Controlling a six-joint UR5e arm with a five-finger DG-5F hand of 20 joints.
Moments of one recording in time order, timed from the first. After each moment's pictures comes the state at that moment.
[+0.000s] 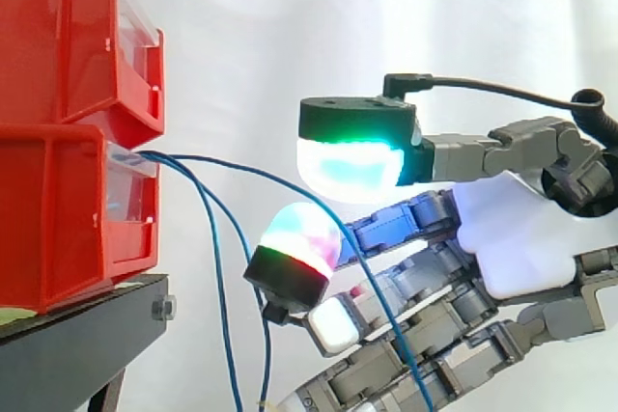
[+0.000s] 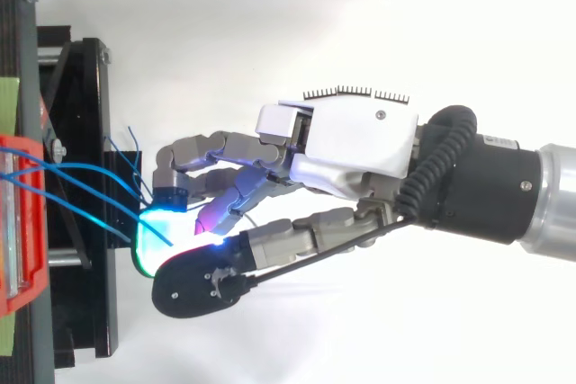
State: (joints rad) arm 0.20 -2.32 -1.06 -3.14 -1.19 0.19
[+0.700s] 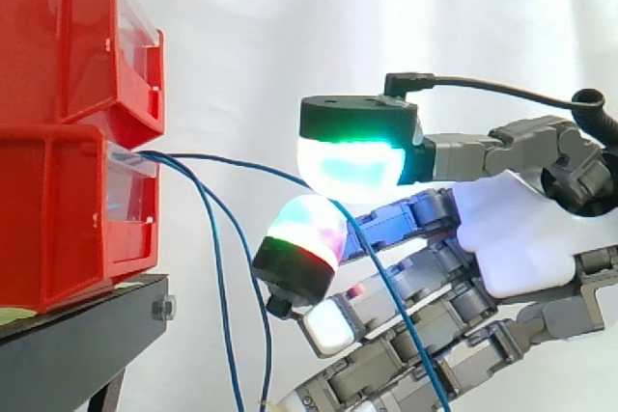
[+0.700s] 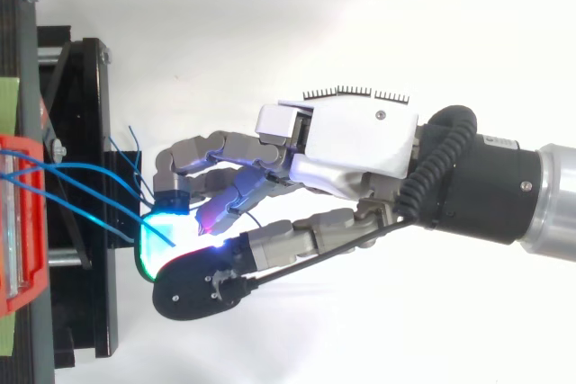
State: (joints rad) arm 0.20 -2.32 -1.06 -3.14 -1.19 0.19
